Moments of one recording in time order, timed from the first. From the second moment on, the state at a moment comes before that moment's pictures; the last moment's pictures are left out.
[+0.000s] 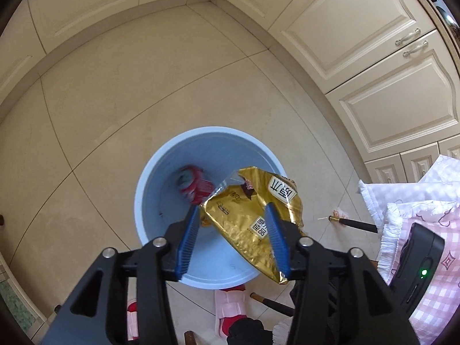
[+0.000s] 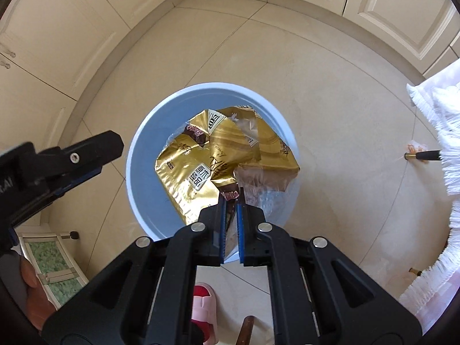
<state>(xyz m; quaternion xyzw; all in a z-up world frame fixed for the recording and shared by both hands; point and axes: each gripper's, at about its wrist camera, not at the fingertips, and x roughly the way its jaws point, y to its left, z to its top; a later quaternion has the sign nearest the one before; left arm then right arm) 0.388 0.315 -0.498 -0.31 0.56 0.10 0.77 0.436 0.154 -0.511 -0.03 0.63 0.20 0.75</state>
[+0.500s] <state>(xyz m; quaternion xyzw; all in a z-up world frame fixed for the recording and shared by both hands) 0.389 0.317 -0.484 -0.30 0.56 0.10 0.77 0.430 0.156 -0.505 -0.01 0.62 0.20 0.76</state>
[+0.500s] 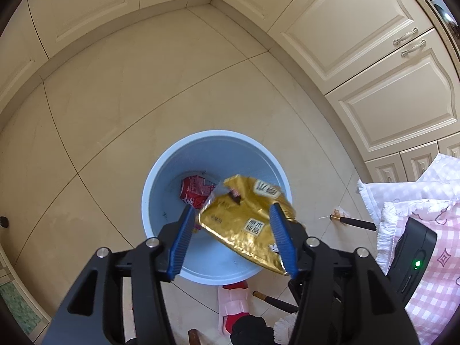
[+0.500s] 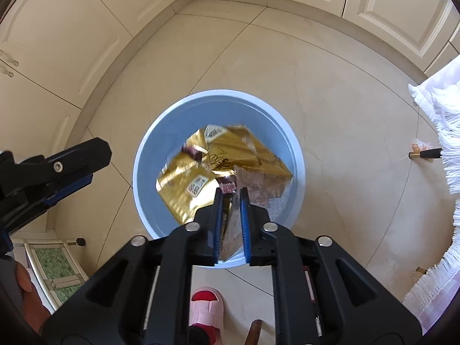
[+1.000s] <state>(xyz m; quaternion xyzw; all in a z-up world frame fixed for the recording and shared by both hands) 0.366 0.299 -0.448 -0.25 0.55 0.11 0.79 0.399 0.151 -0.447 -0.05 0.57 0.20 0.80</state>
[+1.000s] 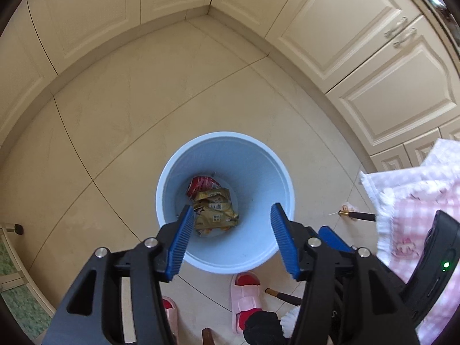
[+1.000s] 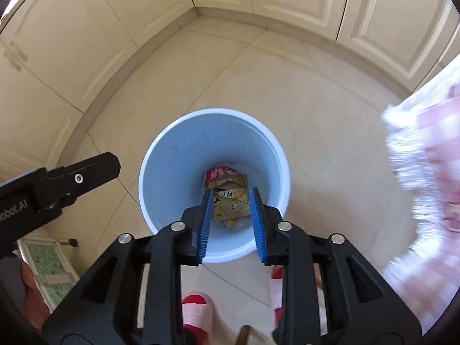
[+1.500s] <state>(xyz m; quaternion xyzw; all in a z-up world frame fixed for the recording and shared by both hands) 0.264 0.218 -0.224 -0.19 0.37 0.06 0.91 0.289 0.048 -0.197 -0.03 0.38 0.17 0.91</state>
